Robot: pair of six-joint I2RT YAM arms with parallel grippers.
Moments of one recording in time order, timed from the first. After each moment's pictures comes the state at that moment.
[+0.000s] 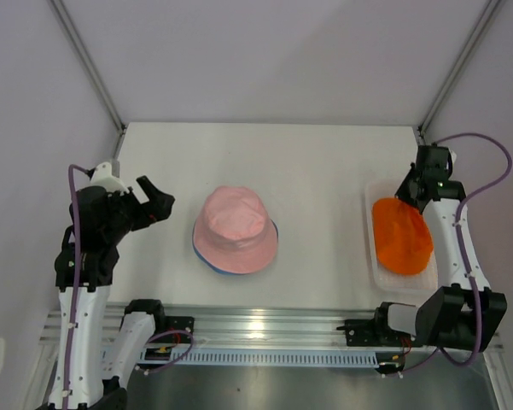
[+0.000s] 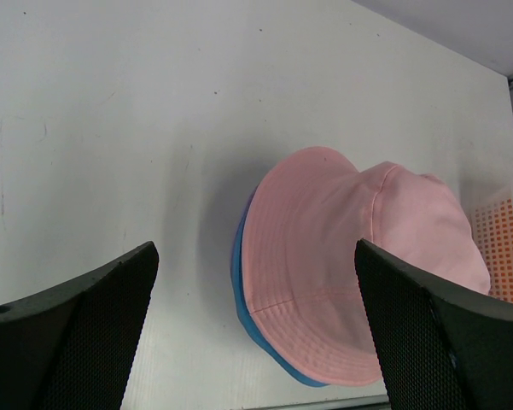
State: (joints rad) left arm 0.01 0.70 1.07 -0.82 0.16 -0.39; right arm -0.15 1.26 1.12 -0.73 0.18 0.38
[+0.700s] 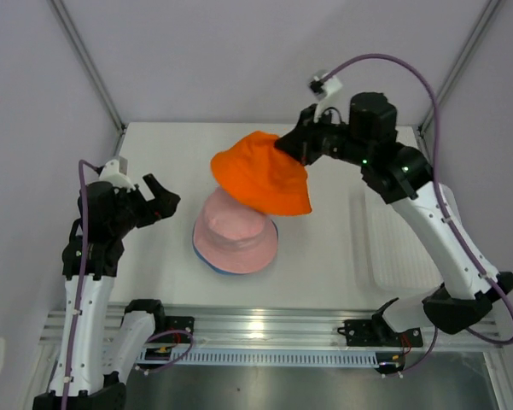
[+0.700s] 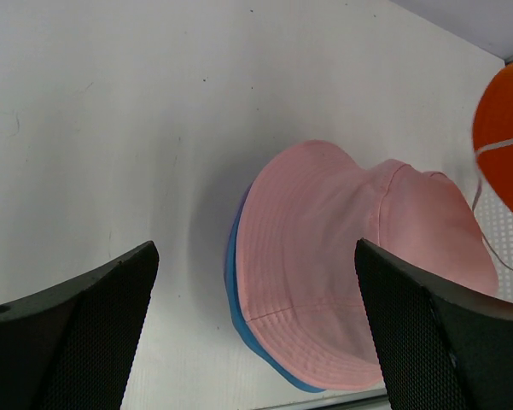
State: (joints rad) left arm 0.01 0.73 1.01 -0.75 0.21 -0.40; right arm 0.60 1.39 1.82 -0.61 -0.35 0.22
